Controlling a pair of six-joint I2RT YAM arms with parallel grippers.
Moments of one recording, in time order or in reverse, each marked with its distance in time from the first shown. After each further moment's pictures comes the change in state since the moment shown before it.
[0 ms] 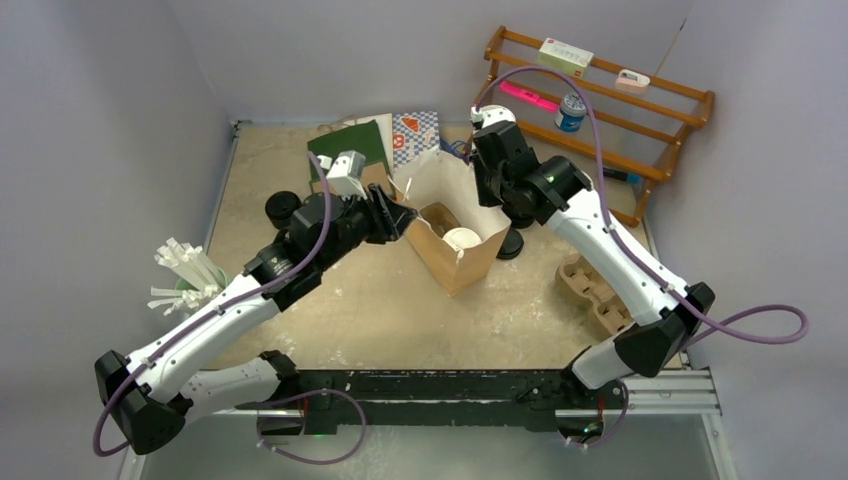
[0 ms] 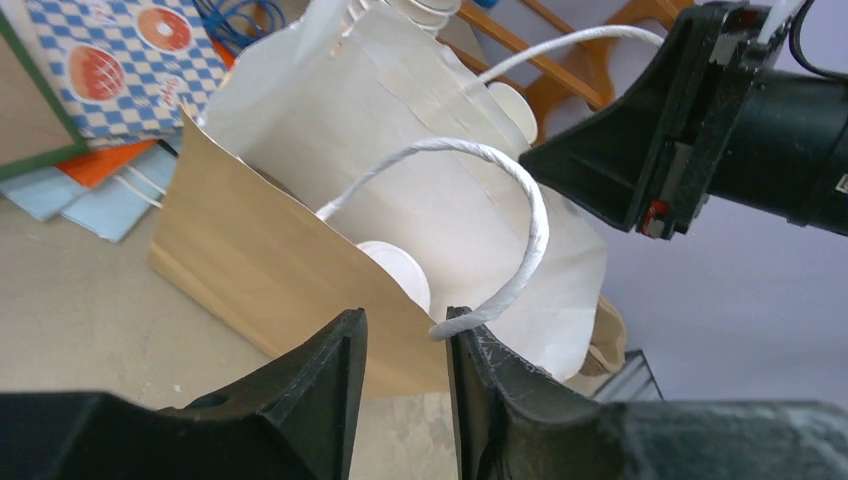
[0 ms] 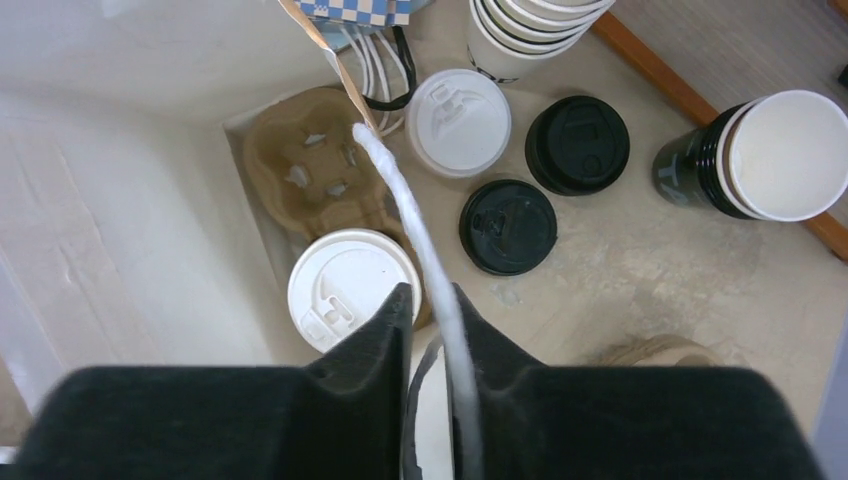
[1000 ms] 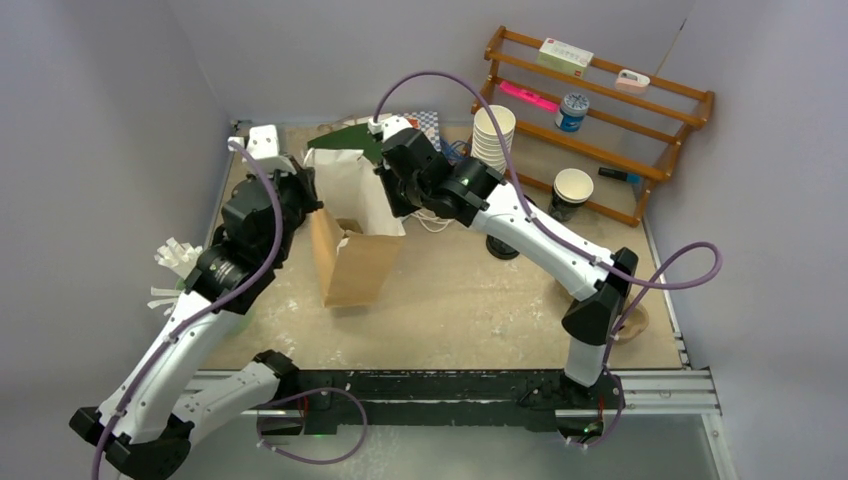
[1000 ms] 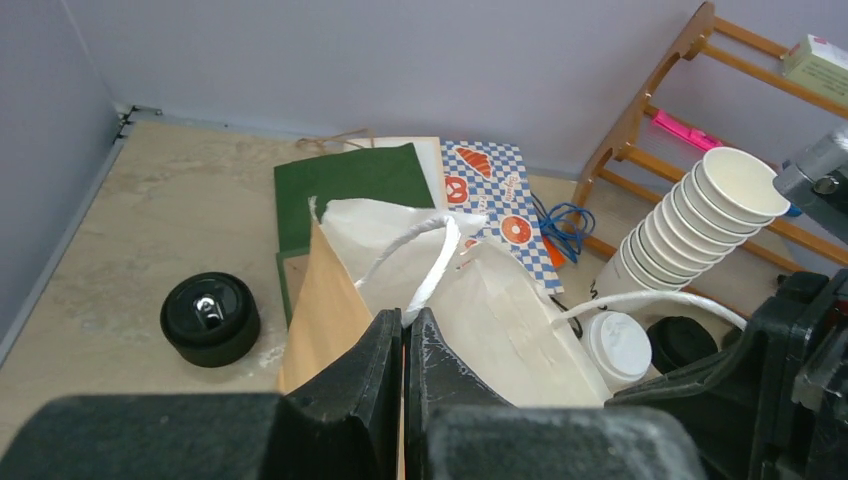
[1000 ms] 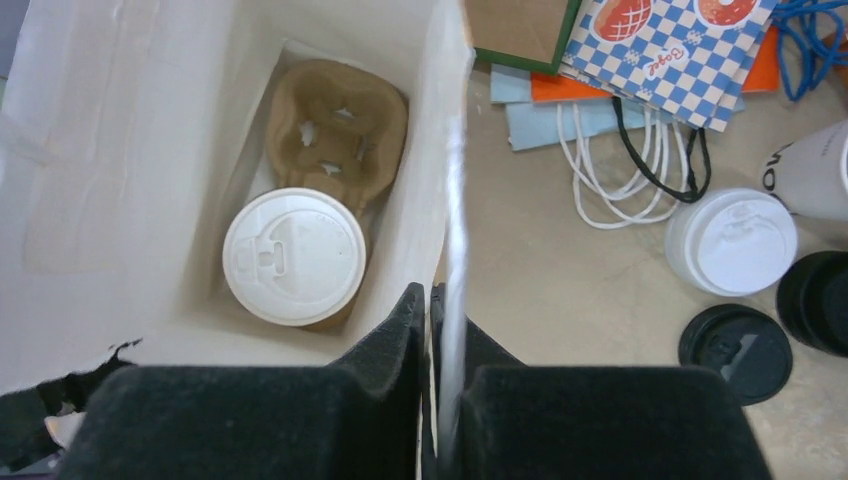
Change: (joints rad) left arm 0.200 -0.108 0.174 -0.195 -0.430 0.388; right arm 0.272 0.319 0.329 0.074 -0.127 0.031
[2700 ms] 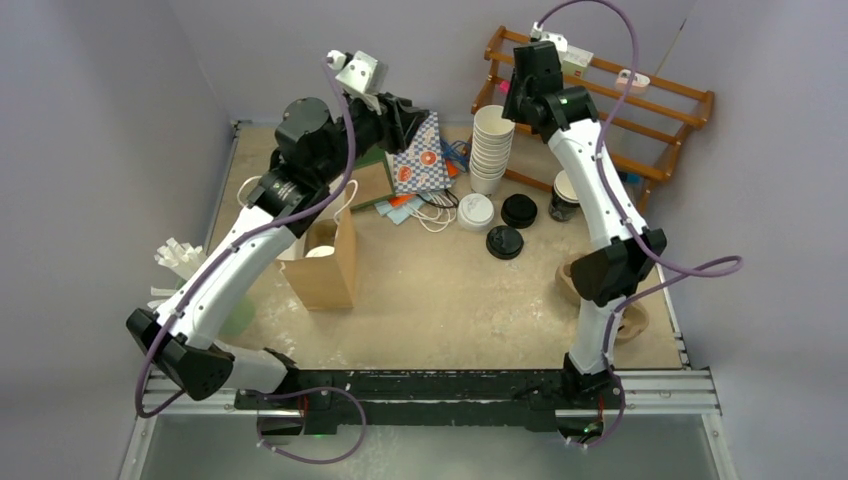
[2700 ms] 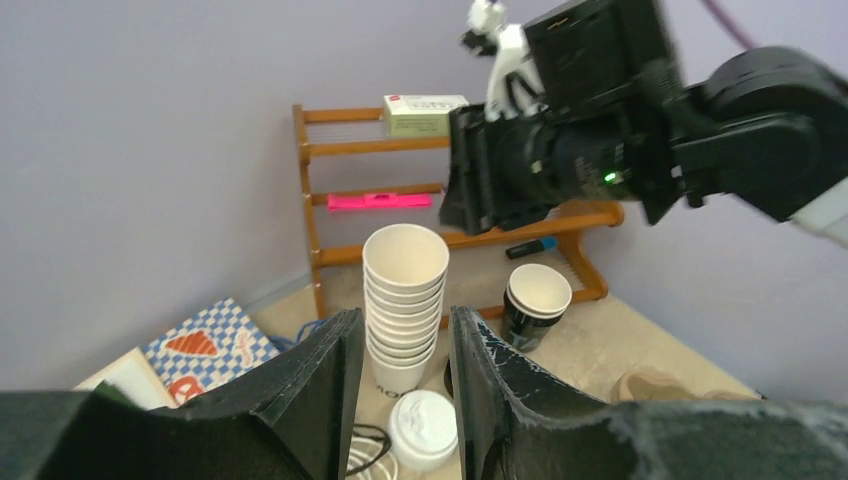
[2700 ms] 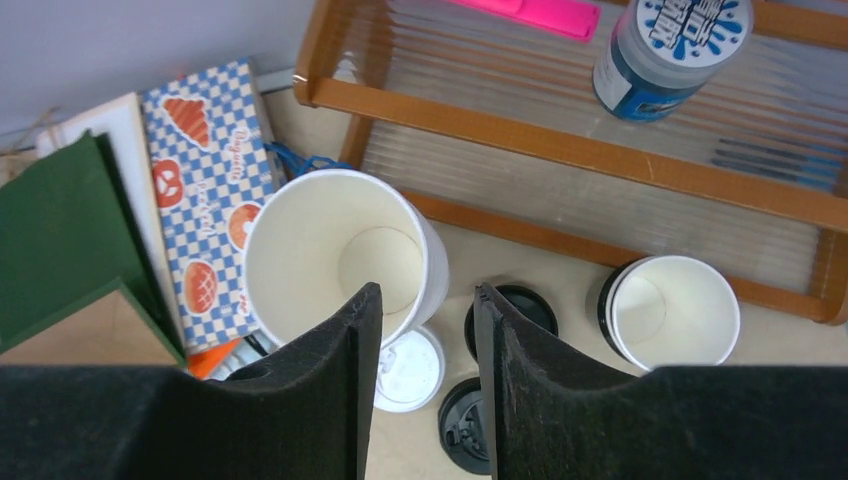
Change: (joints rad) left arm -0.033 0.441 0.401 0.272 0.637 0.161; right arm -0.596 0.104 0.238 -0.027 0.165 0.053
